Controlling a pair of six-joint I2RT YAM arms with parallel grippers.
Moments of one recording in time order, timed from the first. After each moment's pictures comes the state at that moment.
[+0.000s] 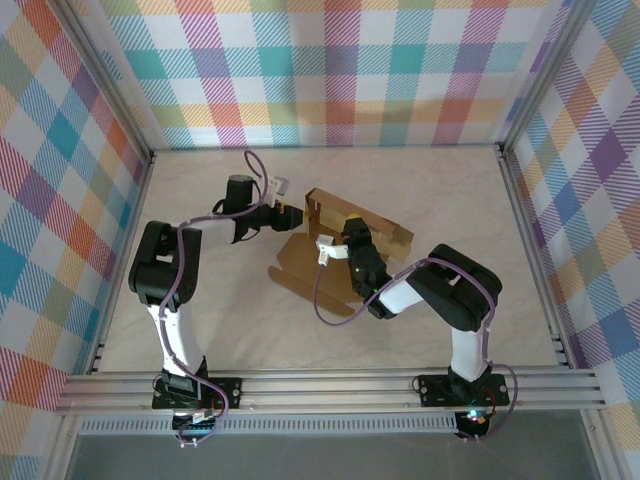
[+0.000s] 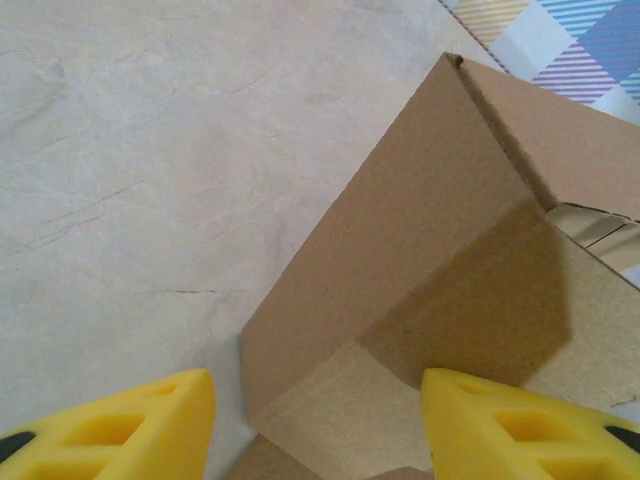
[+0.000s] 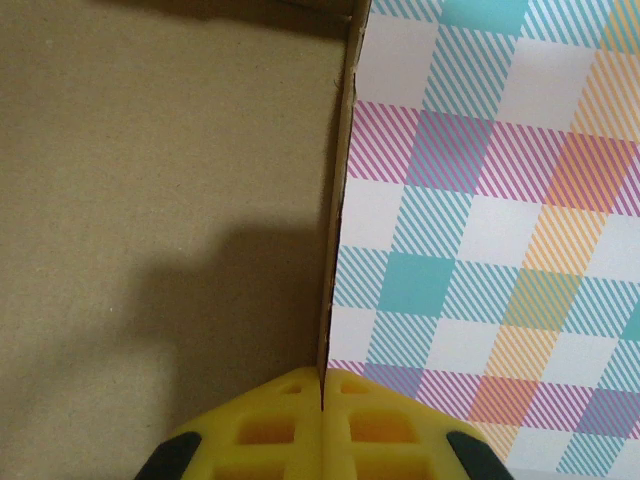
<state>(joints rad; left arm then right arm) -0.23 1.95 1.14 0.20 0.75 -0.08 0.83 1.90 0.66 1.27 0.73 -1.72</state>
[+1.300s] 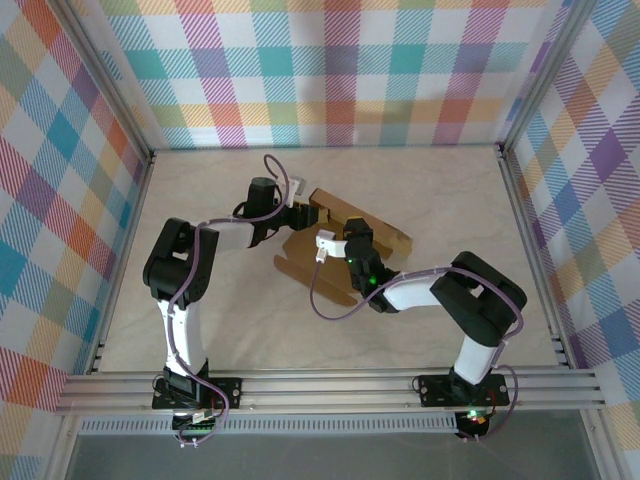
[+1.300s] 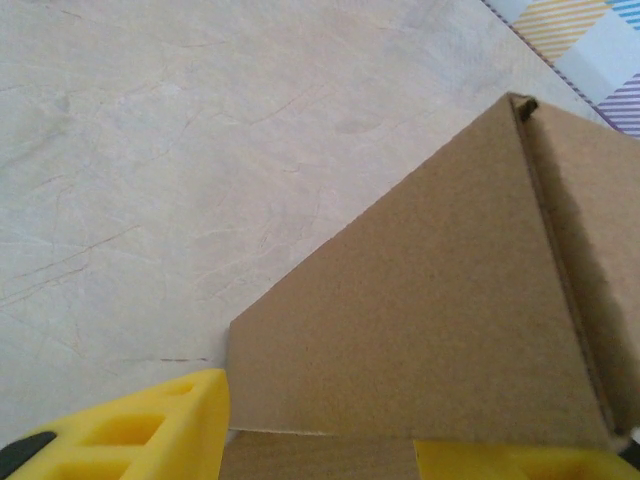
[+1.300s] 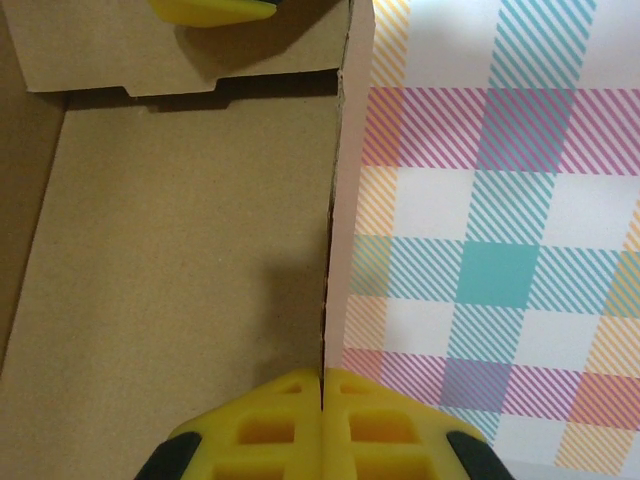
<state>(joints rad) -0.35 2.00 1.16 0.32 0.52 -0.16 0.84 1.74 0.71 0.82 0.75 -1.41</state>
